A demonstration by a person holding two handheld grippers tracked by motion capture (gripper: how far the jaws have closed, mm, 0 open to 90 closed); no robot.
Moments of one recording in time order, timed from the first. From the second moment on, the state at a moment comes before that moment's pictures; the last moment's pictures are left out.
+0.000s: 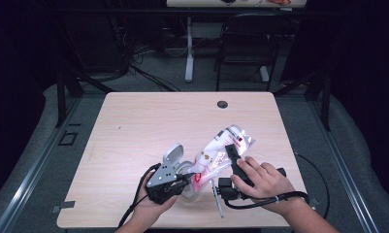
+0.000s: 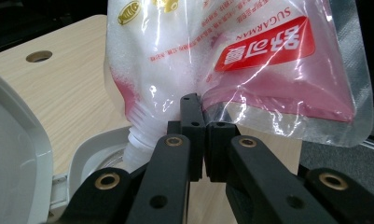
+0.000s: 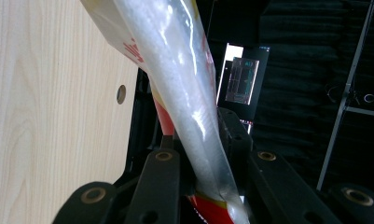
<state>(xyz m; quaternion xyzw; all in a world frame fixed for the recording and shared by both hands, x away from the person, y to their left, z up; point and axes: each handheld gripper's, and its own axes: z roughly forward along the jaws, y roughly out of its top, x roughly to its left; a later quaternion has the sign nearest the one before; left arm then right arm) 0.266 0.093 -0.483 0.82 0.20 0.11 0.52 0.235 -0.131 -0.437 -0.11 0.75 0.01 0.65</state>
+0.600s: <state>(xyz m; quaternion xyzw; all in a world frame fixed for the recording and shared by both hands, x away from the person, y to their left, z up) 0.264 0.091 -0.480 0.82 0.20 0.11 0.52 0.233 -0.133 -0.434 -0.11 0.75 0.01 0.65</state>
